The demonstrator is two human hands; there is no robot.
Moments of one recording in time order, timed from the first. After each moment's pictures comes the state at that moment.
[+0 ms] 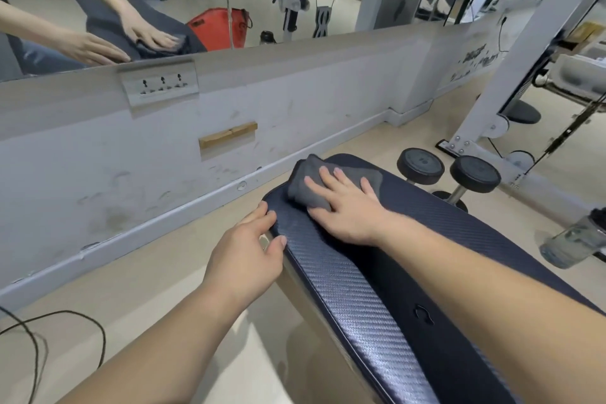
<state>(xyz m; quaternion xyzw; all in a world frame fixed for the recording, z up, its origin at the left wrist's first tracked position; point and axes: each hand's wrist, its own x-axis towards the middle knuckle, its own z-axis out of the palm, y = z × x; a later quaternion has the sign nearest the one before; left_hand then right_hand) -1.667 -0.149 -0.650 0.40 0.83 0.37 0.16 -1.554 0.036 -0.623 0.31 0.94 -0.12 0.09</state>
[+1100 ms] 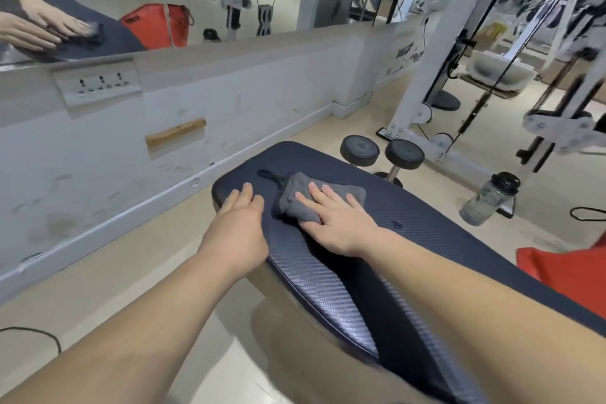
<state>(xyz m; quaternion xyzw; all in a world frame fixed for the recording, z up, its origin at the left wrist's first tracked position) -1.624 -0.132 -0.630 0.53 0.81 0.18 0.16 -1.454 -0.012 -0.612 0.37 0.92 -0.11 0.11</state>
